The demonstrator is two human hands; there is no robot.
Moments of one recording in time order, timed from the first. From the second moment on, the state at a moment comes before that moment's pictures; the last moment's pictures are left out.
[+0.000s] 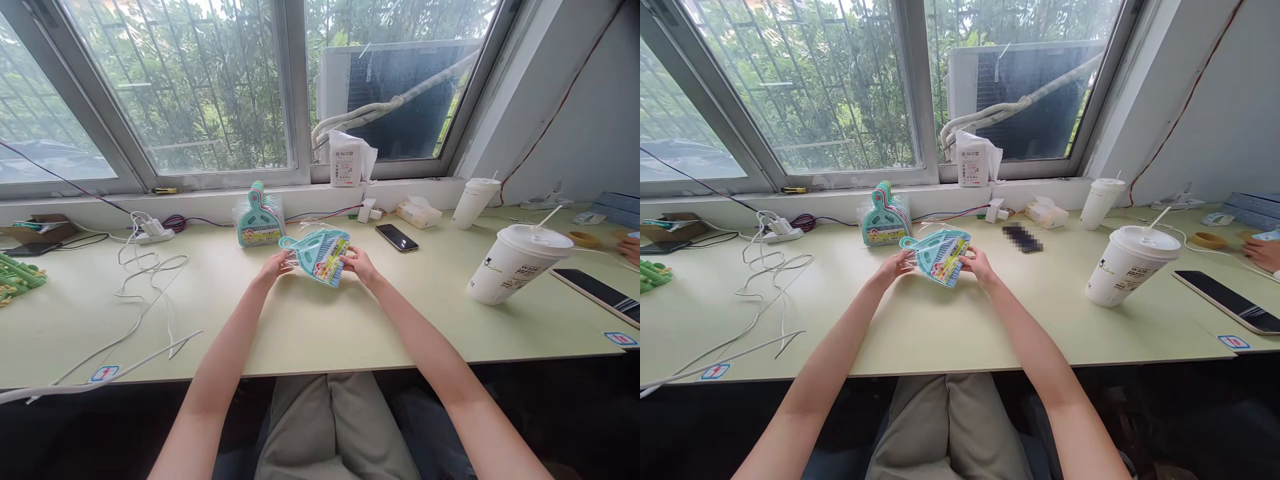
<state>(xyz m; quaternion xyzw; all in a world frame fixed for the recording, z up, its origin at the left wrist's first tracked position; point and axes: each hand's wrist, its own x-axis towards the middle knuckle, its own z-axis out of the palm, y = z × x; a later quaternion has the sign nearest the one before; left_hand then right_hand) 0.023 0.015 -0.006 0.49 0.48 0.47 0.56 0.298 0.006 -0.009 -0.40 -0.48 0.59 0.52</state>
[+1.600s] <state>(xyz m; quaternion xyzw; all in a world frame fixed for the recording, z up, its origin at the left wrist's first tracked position) 0.053 0.006 -0.009 0.46 0.57 0.52 0.44 0.366 0.028 -0.007 -0.63 -0.39 0.48 0.46</state>
